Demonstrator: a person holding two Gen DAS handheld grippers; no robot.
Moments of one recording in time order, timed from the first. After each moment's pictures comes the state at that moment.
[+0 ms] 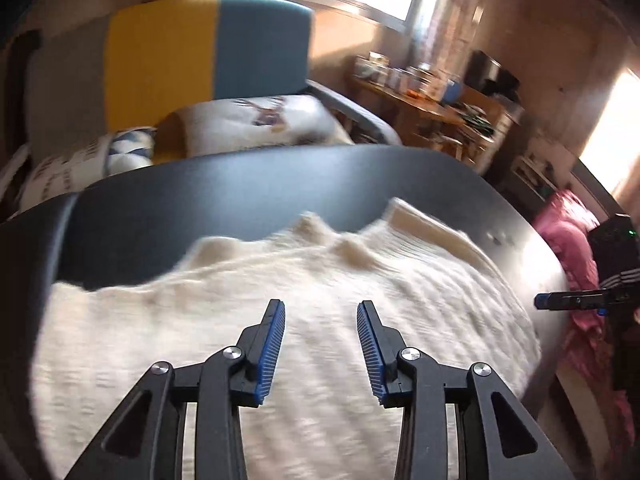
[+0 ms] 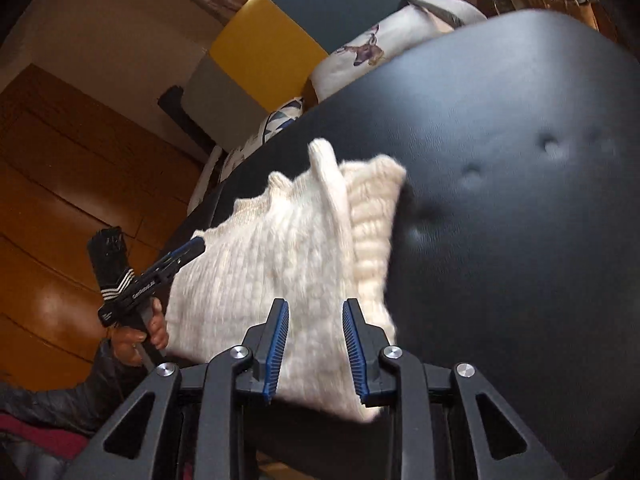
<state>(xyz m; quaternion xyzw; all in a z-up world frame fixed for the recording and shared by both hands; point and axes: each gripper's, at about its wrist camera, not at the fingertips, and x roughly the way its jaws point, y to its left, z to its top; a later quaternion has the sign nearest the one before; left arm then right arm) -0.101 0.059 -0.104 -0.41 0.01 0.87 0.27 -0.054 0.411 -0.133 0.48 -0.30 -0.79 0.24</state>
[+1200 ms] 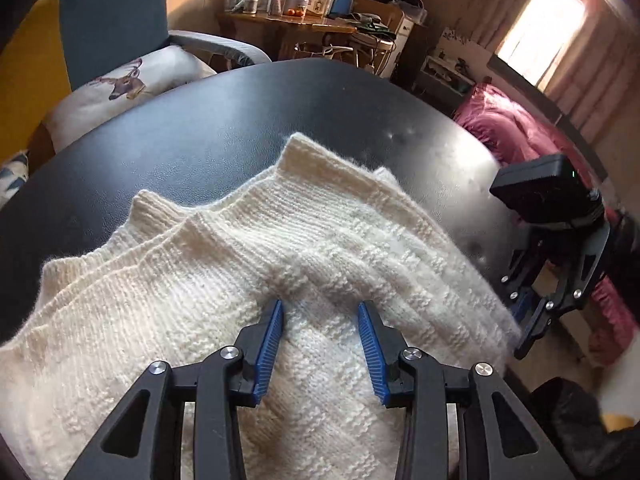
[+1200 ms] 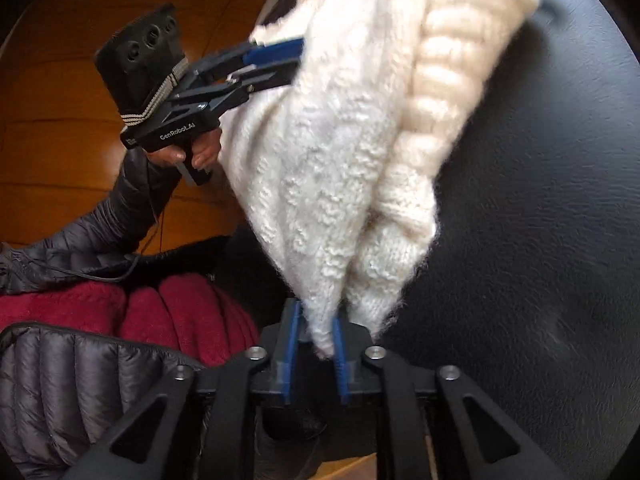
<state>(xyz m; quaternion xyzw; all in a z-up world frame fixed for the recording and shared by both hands) -0.101 0.154 -0.126 -0.48 0.08 0.76 0.42 -0.045 0.367 -0.190 0.63 -0.21 -0.59 0.46</state>
